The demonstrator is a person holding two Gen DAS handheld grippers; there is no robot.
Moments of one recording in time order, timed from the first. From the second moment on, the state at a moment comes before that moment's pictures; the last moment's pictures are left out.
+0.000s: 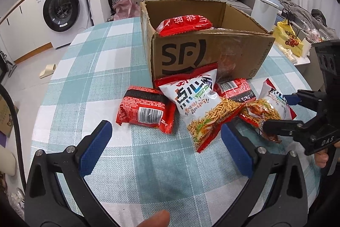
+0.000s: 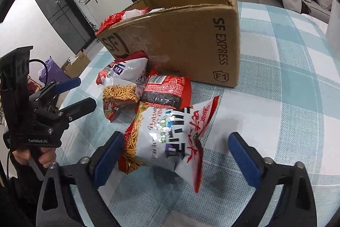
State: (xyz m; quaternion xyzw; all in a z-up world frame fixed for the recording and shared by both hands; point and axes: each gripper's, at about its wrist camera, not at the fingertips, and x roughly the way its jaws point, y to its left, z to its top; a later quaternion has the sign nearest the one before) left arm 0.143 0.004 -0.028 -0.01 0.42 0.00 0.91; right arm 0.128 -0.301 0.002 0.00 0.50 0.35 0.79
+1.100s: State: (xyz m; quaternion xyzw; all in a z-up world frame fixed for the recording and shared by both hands) left arm 0.154 0.011 -0.045 -0.03 0.44 0.01 0.90; right arm 0.125 -0.317 0.023 0.01 0.47 0.36 0.81
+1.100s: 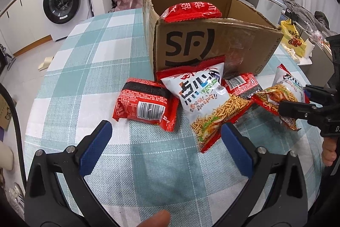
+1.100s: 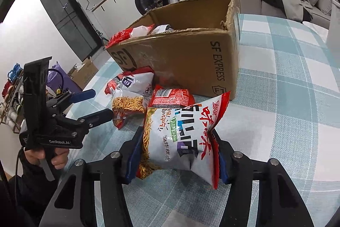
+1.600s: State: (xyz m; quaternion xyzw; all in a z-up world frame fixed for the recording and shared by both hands) left arm 0.169 -0.006 -0.050 -0.04 0.43 -0.01 0.90; right arm 0.126 -0.328 0.029 0.03 0.46 0.35 0.82
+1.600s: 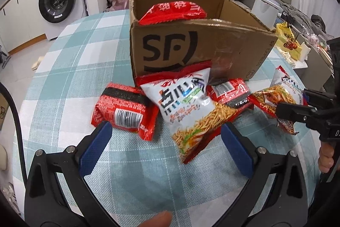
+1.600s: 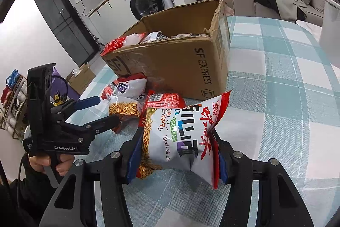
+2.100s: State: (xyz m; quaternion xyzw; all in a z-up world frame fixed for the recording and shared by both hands) left arm 0.196 -0.009 -0.053 -0.09 0.43 -0.06 0.90; right arm 0.122 -0.328 0.031 0.02 0.46 0.35 0.82
